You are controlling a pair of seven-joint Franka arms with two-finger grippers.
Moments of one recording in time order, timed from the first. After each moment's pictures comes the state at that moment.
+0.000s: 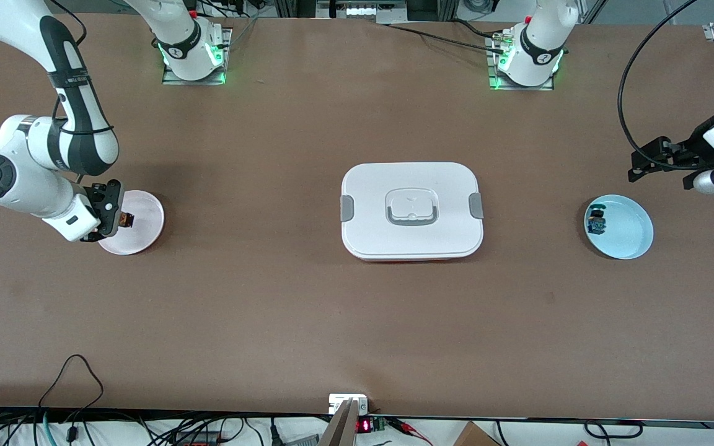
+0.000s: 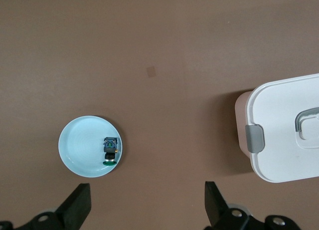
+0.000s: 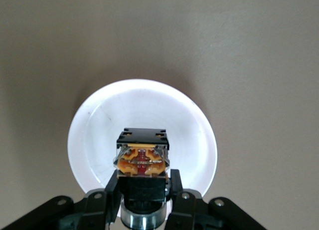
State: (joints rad) left arm 0.04 0.08 -0.04 -1.55 -0.03 1.62 0.12; right arm -0.03 0.34 -0.09 -2.06 -0.09 2.32 -1.60
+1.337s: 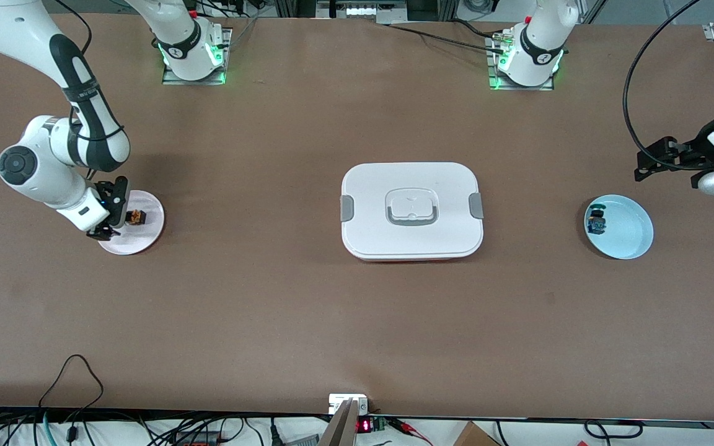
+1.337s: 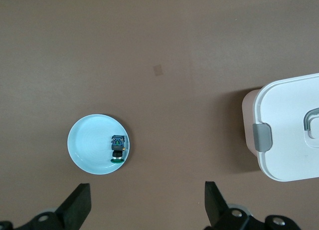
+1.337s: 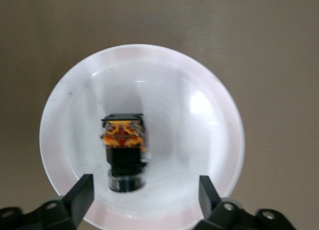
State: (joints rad) left arm 0.05 0.10 -0.05 -1.51 0.00 1.60 0.12; right arm -0.09 0.36 -0.09 -2.18 -0.09 2.56 -1.65
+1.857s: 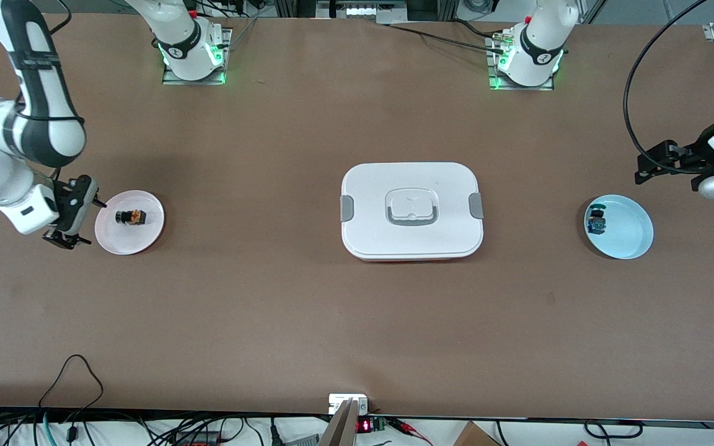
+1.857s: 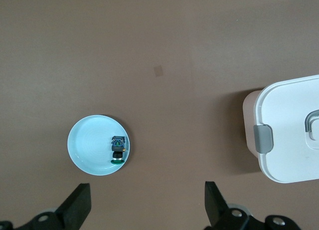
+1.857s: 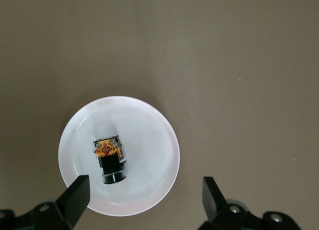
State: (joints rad) left arm 0.05 0.11 -0.05 -1.50 0.00 1.60 0.12; right arm -0.09 0.25 -0.09 -1.99 0.13 2.26 -1.60
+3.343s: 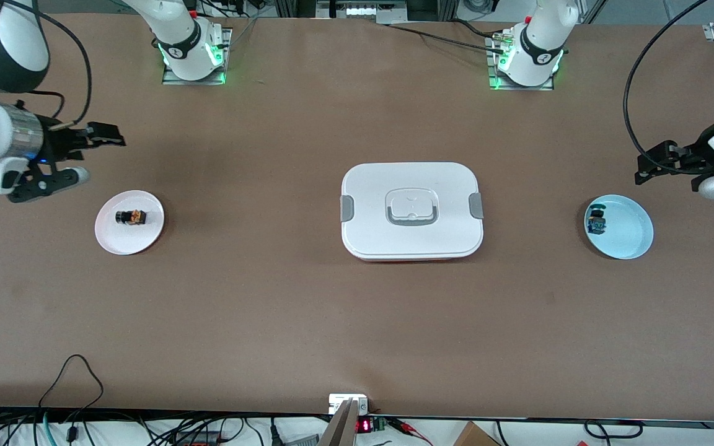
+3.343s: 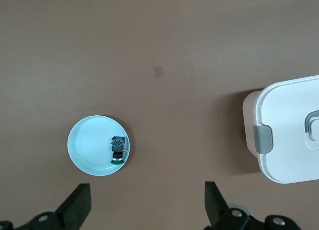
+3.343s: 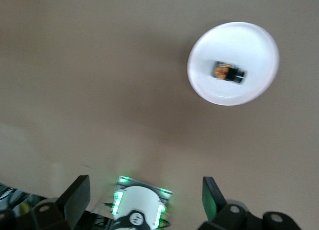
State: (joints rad) left arm 0.05 0.12 -0.05 -1.49 0.00 1.60 0.12; right arm 0.09 0.14 -0.08 -1.60 0.01 1.39 -0.27
